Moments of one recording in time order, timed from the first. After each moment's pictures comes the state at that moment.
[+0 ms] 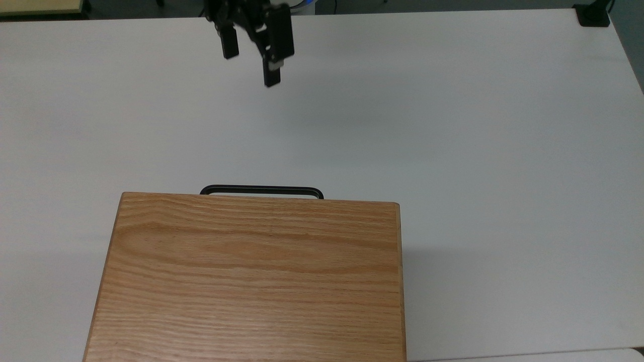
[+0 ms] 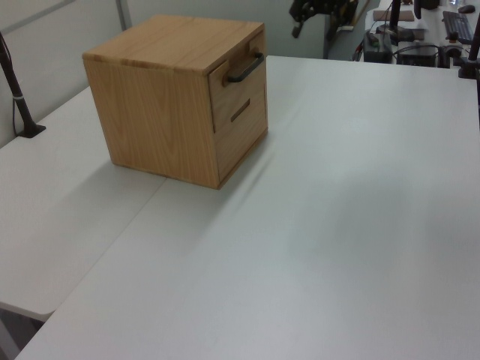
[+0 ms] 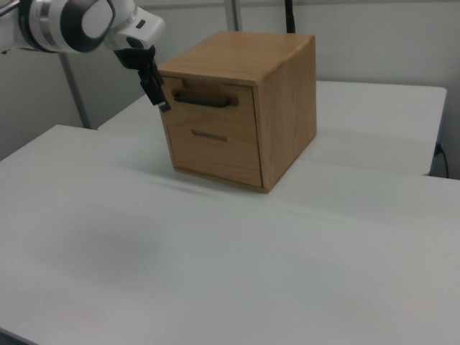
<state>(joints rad) 0.07 0.06 -0.04 -1.59 -0.01 2.06 0.90</state>
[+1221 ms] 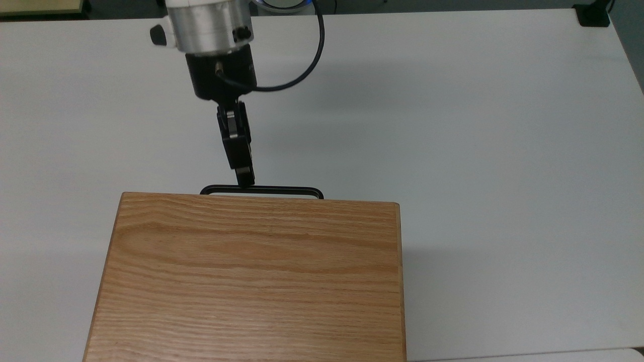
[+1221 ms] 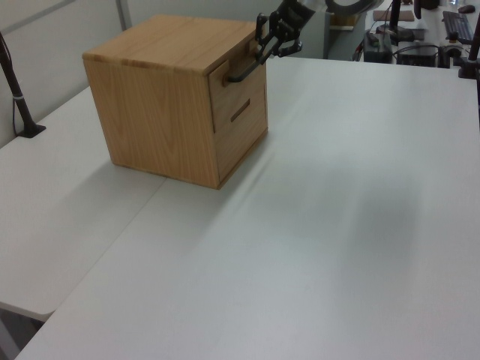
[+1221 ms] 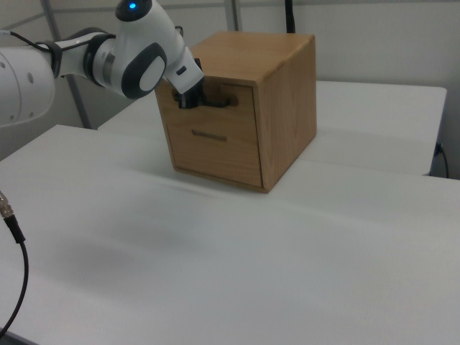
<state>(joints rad) 0.03 0.31 -0.04 -1.52 0.24 2.48 1.19</state>
